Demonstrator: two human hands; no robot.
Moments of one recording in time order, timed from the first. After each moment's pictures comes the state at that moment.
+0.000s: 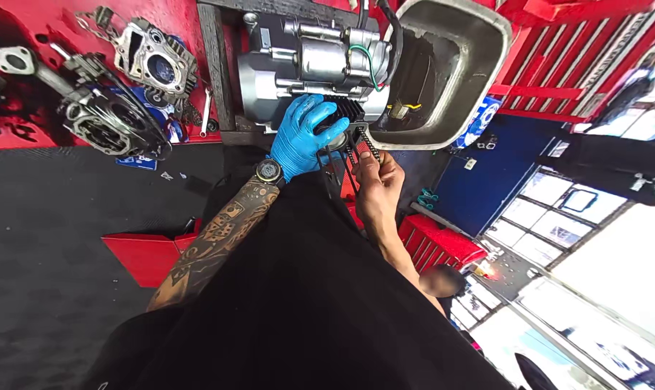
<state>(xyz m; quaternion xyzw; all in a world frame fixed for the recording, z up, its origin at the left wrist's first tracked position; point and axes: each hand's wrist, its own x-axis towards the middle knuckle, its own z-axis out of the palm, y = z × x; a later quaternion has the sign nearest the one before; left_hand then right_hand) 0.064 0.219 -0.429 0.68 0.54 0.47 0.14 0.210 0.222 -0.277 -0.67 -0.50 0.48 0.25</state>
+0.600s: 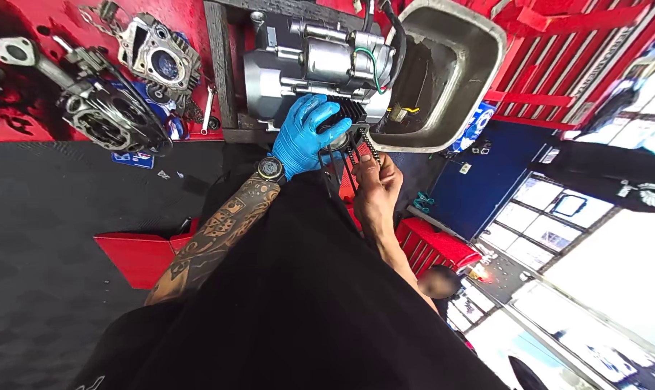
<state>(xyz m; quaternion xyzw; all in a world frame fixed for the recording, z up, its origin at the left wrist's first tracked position) 0.062 0.214 -0.431 0.69 0.54 0.47 0.15 0.213 0.210 -0.283 -0.64 -0.50 0.51 0.29</state>
